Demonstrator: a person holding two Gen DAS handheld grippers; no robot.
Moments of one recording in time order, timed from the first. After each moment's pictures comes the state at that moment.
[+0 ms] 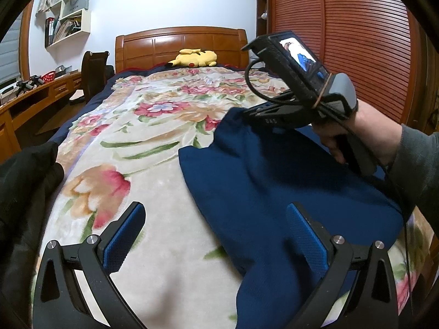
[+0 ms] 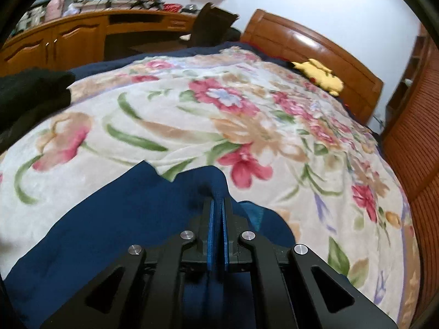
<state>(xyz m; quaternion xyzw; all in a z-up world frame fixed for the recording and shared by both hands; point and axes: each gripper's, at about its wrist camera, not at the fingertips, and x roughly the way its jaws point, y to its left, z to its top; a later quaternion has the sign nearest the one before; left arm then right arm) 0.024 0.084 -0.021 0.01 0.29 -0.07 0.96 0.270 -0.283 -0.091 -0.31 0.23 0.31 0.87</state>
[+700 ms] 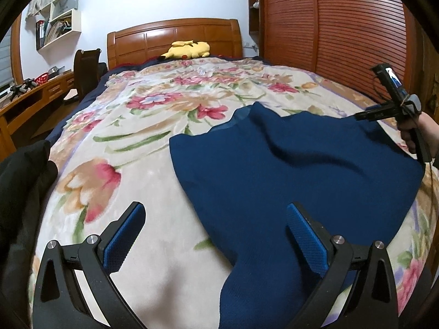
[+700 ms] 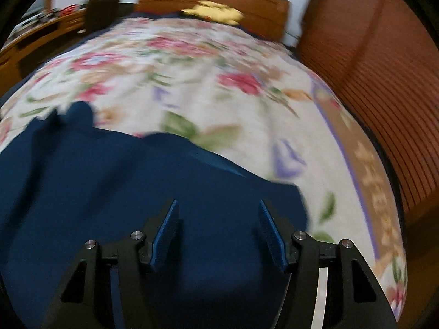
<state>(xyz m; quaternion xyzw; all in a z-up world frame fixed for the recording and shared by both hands) 0.027 0.068 -0.036 0.03 0.31 -0.08 0.95 0.295 -0.546 -0.091 -0.18 0.34 0.11 0.92</state>
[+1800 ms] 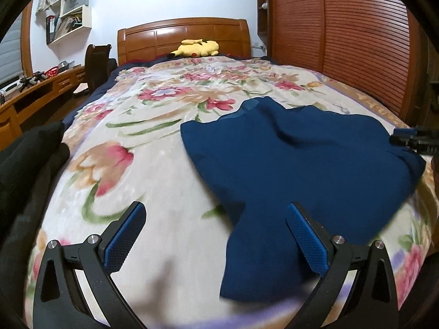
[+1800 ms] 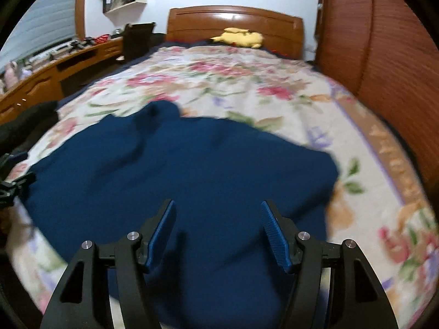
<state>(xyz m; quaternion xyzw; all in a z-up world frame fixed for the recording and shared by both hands) -0.013 0.076 -0.044 0.02 0.31 -0.06 0.95 0.122 -0.528 -0.104 -0.12 0.28 0.23 0.92</state>
